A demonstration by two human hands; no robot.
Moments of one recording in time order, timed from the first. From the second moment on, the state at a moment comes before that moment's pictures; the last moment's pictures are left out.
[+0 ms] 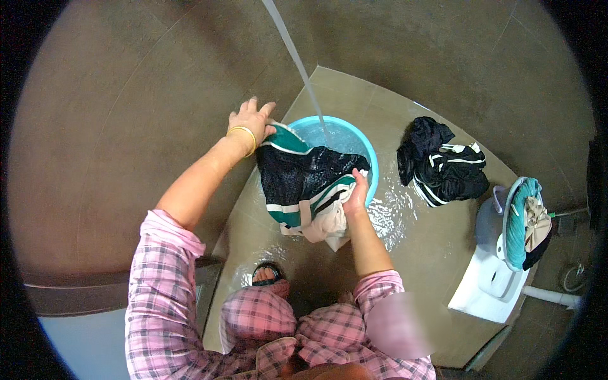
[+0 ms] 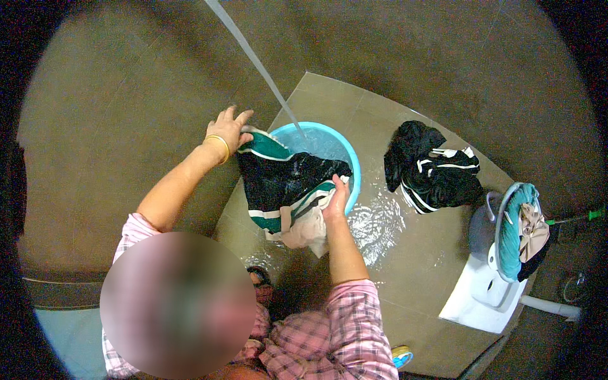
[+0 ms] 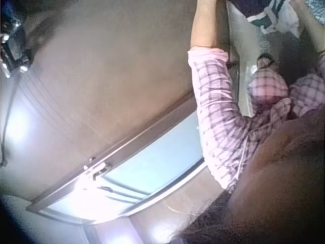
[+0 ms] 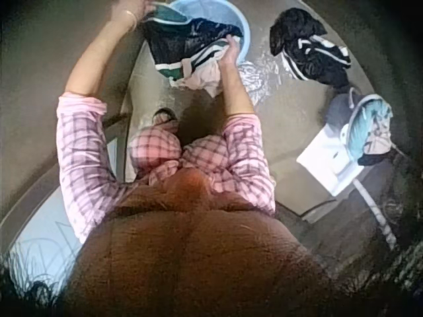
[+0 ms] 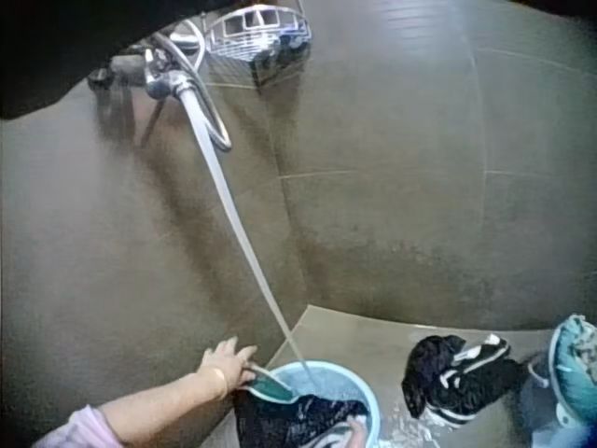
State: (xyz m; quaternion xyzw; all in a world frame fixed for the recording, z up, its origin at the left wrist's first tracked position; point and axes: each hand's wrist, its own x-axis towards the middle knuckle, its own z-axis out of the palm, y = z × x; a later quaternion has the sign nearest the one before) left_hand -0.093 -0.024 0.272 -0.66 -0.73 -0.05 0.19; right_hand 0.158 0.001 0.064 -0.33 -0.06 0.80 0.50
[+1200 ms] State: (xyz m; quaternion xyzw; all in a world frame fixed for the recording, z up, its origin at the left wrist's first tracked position) left_hand 0.046 -0.171 0.414 -0.59 0.08 -0.66 -0.46; right_hand 0.153 0.011 0.023 -0.47 -0.20 0.76 0.40
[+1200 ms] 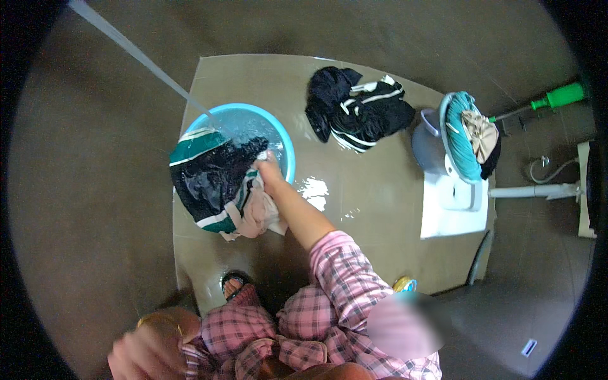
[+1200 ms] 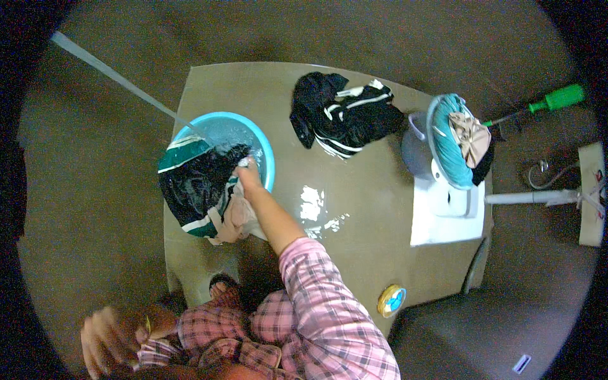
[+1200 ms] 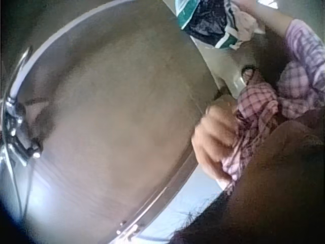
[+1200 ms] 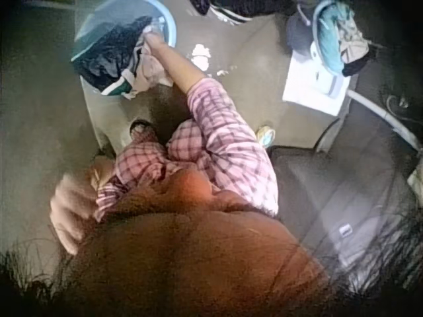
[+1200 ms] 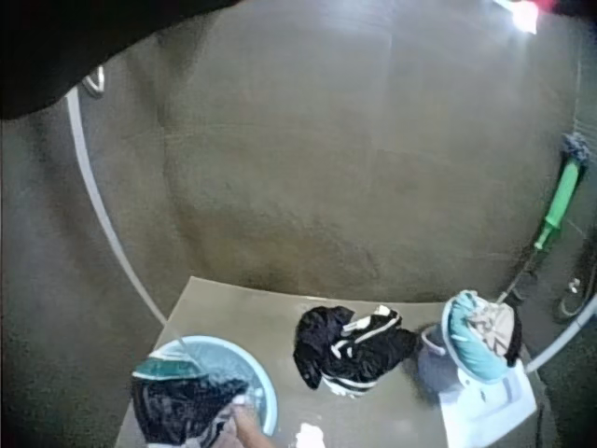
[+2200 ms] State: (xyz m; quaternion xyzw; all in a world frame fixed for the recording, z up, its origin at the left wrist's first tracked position) left_hand 0.030 -0.007 0.076 -0.58 -0.59 -0.44 -0.36; right_hand 0.147 0.024 0.069 -0.31 0.01 0.85 0.42
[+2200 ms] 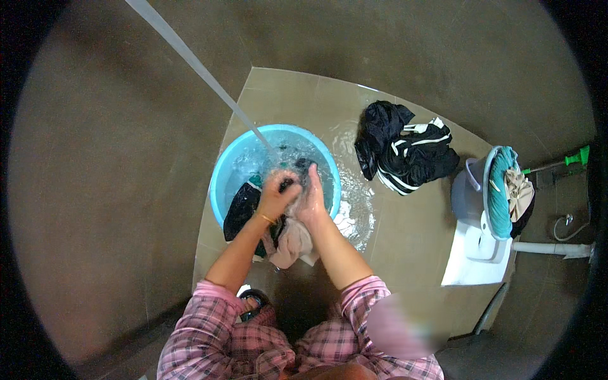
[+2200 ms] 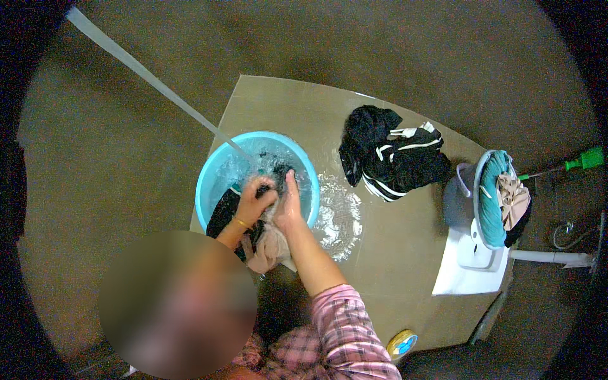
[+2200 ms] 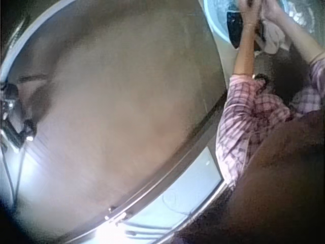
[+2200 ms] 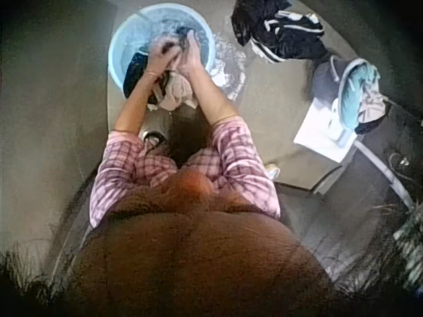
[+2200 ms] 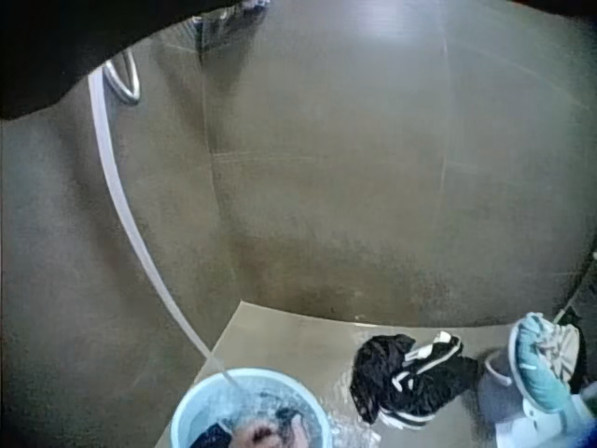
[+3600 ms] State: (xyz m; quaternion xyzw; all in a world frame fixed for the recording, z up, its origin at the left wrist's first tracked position) left_hand 0.100 -0.040 0.148 -0.73 -0.54 -0.34 -0.23; right_hand 0.164 0.002 0.033 -0.06 -0.02 0.91 0.41
